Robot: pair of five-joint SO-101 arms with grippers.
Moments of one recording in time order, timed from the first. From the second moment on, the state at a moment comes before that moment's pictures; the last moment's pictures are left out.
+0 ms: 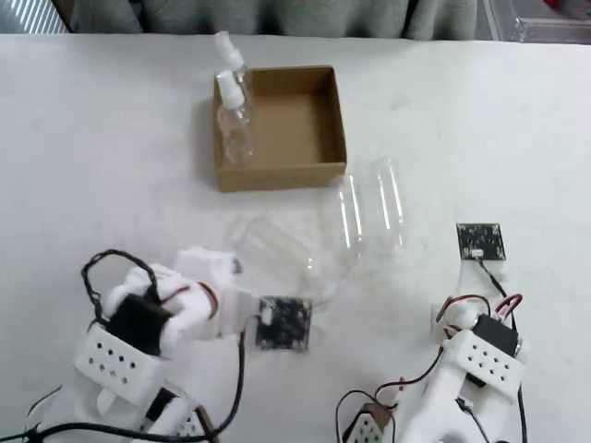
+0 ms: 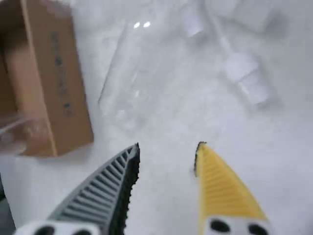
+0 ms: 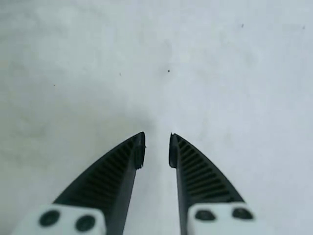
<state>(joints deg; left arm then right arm) 23.0 -60.5 57.2 73.9 -70.3 29.4 -56.5 77.3 53.6 31.2</state>
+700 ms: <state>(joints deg) 30.6 -17.4 30.0 69.1 -73.8 26.4 -56.5 79.9 51.3 31.3</state>
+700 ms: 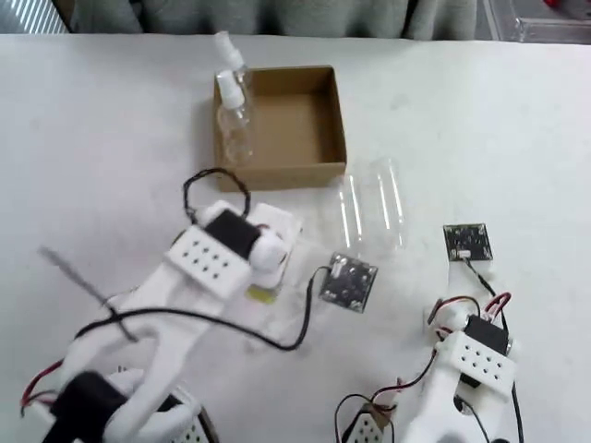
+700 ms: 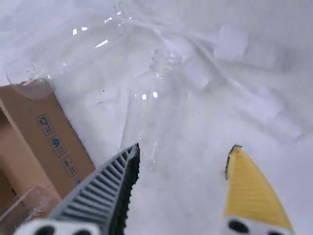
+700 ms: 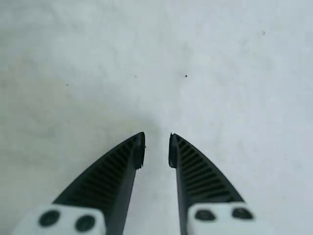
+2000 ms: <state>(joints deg) 29.3 16.0 15.2 61.3 -67.2 26.4 -56.5 79.9 50.3 31.2</state>
